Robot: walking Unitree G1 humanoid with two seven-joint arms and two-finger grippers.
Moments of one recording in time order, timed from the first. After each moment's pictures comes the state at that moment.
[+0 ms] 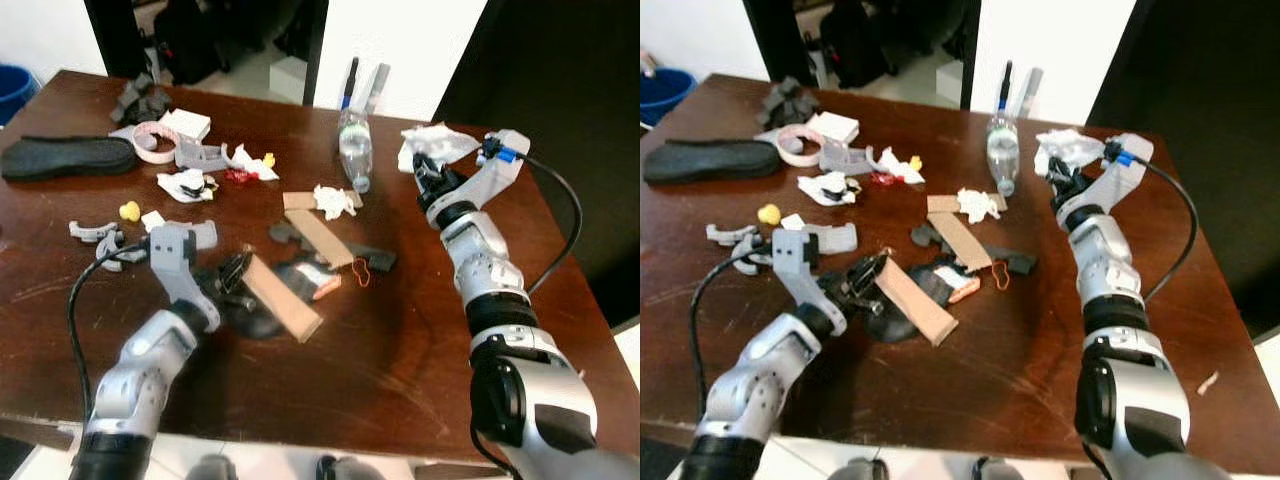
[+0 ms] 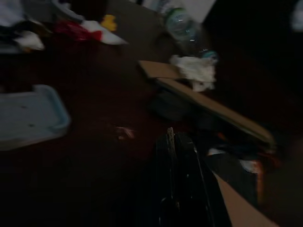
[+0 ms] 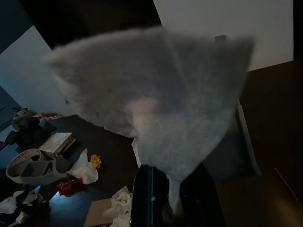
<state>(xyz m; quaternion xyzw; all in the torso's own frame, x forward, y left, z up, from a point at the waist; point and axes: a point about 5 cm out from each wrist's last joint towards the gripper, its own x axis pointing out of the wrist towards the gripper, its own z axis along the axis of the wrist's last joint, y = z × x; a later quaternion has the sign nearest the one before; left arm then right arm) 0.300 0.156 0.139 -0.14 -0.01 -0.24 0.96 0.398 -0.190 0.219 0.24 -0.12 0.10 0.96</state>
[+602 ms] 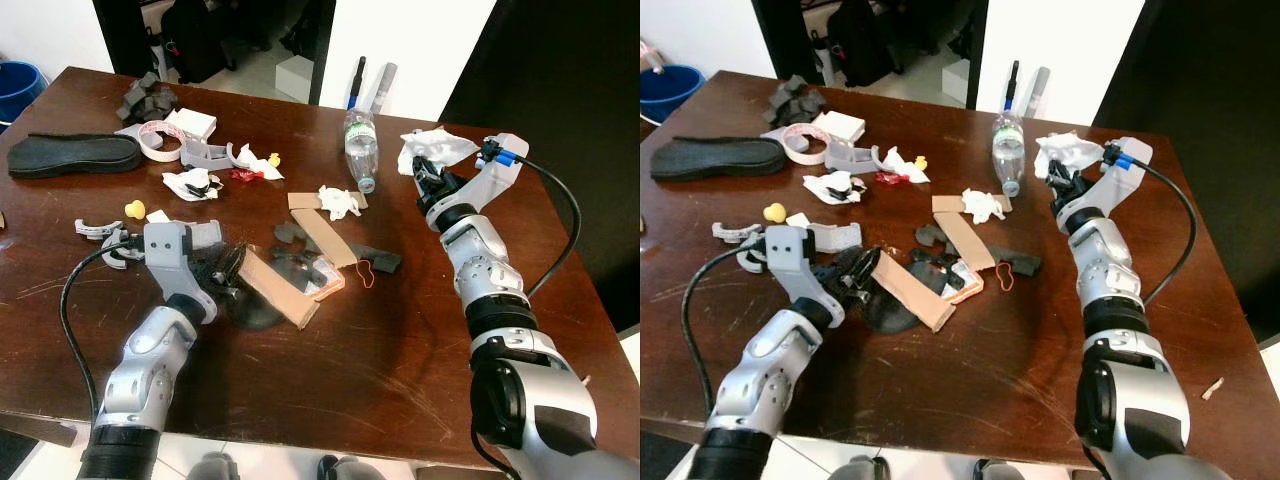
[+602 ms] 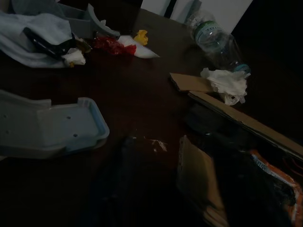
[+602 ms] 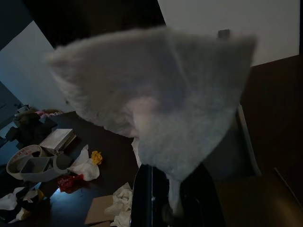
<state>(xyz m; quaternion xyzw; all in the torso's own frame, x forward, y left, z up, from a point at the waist) 0.309 0.160 0.140 -0.13 -0.03 -0.19 0.97 0.398 -0.191 0.216 0.24 -0.11 0.09 0.96</state>
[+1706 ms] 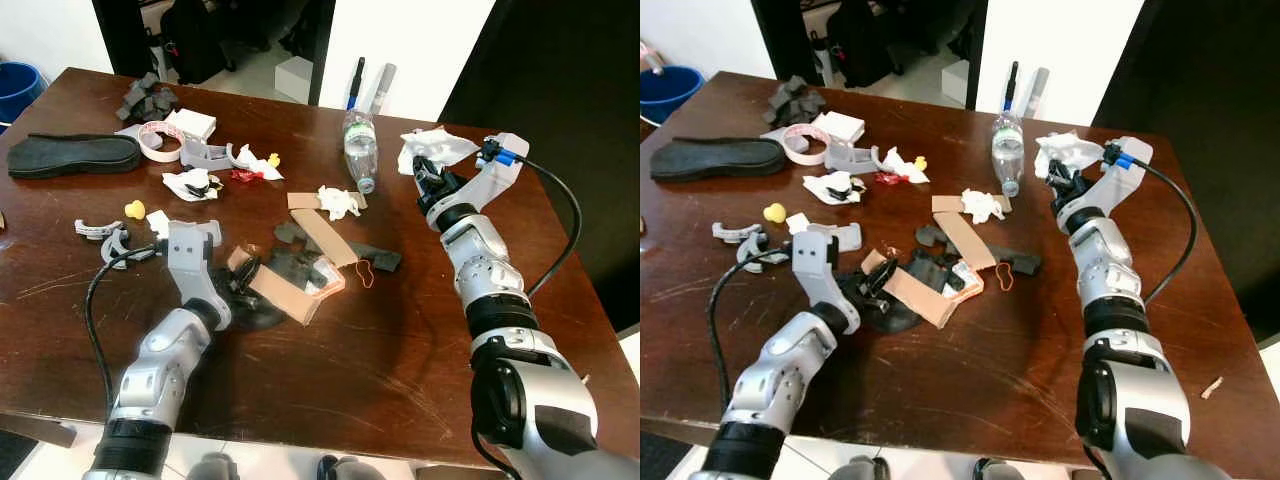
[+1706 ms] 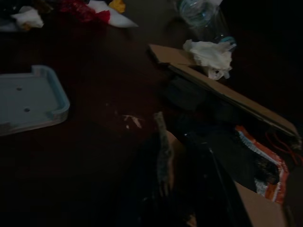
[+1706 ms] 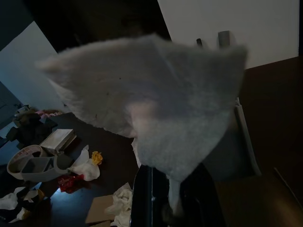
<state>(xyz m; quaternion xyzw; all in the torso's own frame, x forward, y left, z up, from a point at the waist) 0.310 0.145 0.127 -0.14 0.02 -0.22 0.97 0.398 -0.191 0.216 0.24 -0.11 0.09 0.96</state>
